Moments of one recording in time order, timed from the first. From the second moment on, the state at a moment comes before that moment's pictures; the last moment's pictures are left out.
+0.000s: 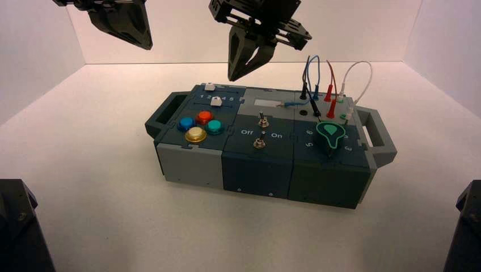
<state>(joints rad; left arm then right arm) -0.52 -0.50 0.95 -0.04 0.55 -0.06 0.72 0.04 0.59 0.46 0.56 0.01</state>
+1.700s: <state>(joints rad) -0.52 -0.51 0.95 -0.04 0.55 -0.06 0.71 0.28 0.44 0.48 0.57 0.01</state>
